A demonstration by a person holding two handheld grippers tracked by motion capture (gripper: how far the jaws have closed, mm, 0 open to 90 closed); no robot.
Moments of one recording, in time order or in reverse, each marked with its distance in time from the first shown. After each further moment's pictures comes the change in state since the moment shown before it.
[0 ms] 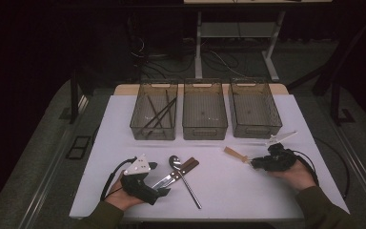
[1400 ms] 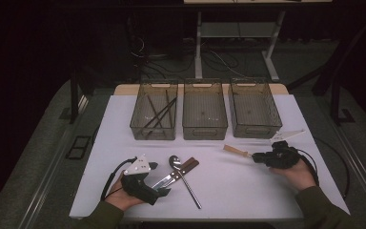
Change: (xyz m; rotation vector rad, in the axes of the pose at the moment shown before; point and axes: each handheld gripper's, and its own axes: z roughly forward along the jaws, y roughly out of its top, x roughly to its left) left arm 0.000 0.000 0.001 -0.003 -0.006 -0.003; right arm 0.001 0.004 -0.014 -0.117 -0.026 0.034
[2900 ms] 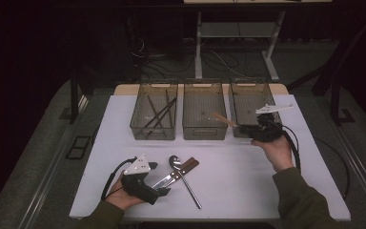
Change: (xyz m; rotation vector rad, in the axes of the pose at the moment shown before) left arm 0.002 -0.002 0.002 -0.016 0.002 -0.010; right arm 0.017 0.088 0.010 -0.150 -0.123 0.078
